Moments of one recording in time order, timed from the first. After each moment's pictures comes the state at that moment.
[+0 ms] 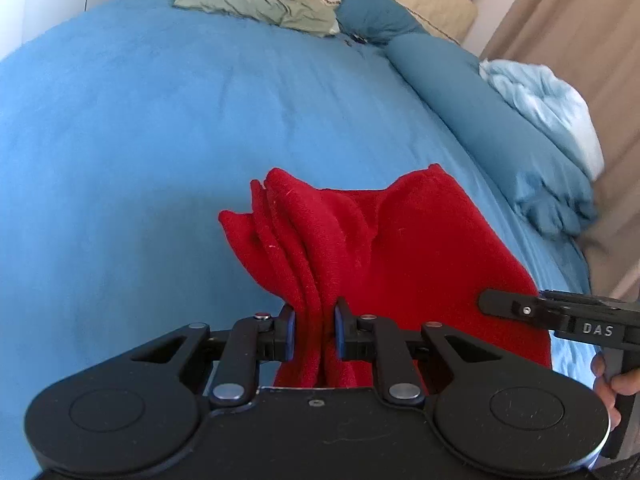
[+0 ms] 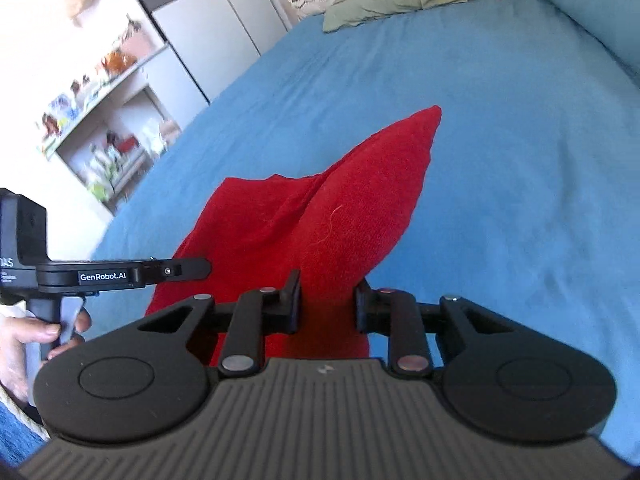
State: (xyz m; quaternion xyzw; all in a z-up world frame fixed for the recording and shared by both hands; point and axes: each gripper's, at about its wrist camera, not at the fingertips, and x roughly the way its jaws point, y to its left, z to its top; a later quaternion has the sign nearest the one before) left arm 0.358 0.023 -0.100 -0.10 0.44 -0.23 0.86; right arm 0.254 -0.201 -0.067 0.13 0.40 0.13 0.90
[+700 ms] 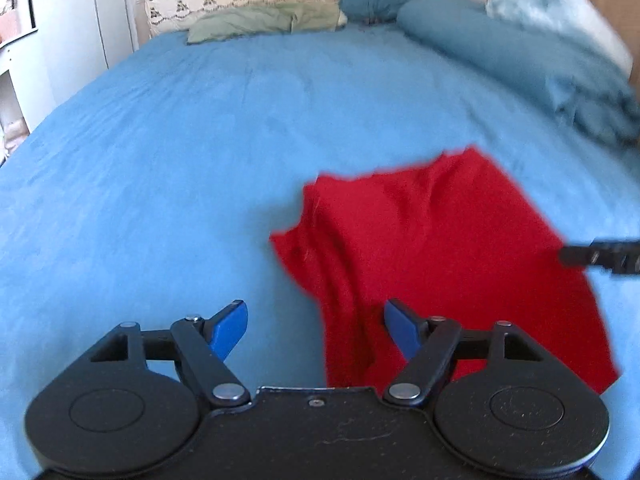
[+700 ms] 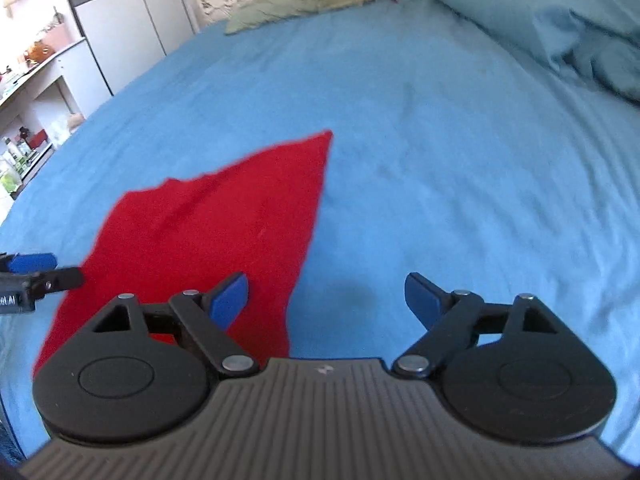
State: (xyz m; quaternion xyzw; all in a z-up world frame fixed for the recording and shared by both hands) left arm 0.289 -0.018 -0.154 0.08 0.40 -0.14 0.90; right arm 0.177 -0.253 -0.150 0.10 0.39 -0.01 0.92
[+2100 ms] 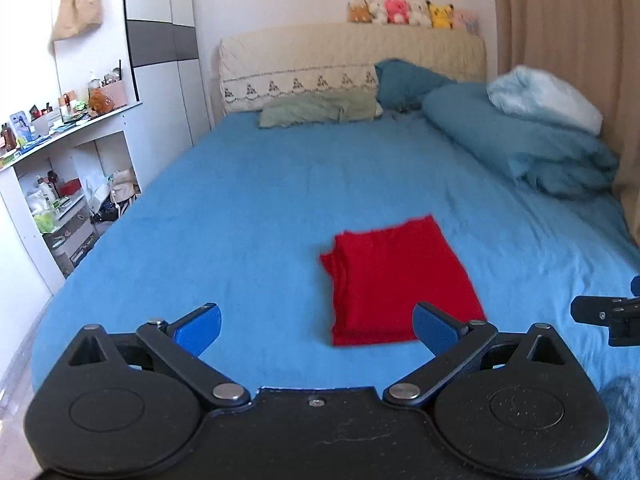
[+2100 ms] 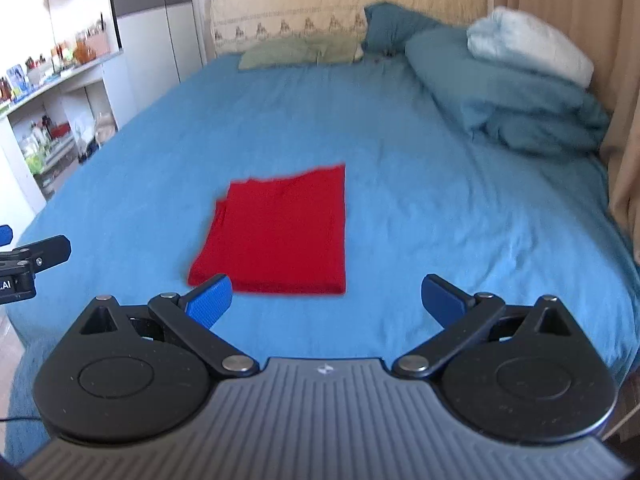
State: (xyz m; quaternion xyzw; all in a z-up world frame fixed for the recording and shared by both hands) left arm 0.014 0.014 0.019 0.07 0.30 -0.06 0.95; right arm -0.102 -0.150 0.038 0.03 0.36 -0.06 0.93
